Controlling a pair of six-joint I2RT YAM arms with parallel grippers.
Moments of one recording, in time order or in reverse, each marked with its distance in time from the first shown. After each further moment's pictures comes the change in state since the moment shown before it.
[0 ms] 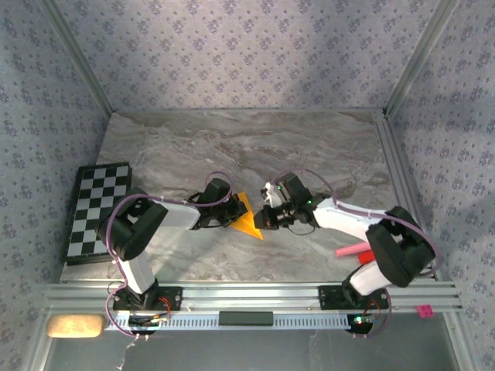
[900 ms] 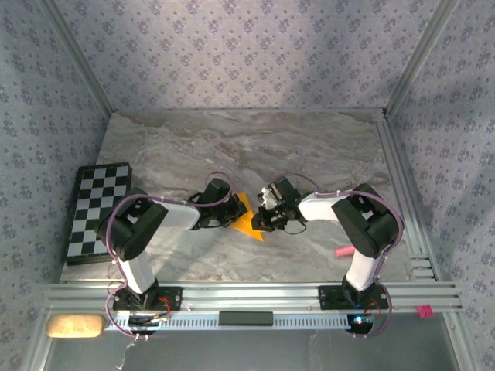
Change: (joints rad) left arm -0.001 0.000 -0.002 0.003 0.000 0.001; right arm -0.014 0.256 0.011 0.112 0.015 0.025
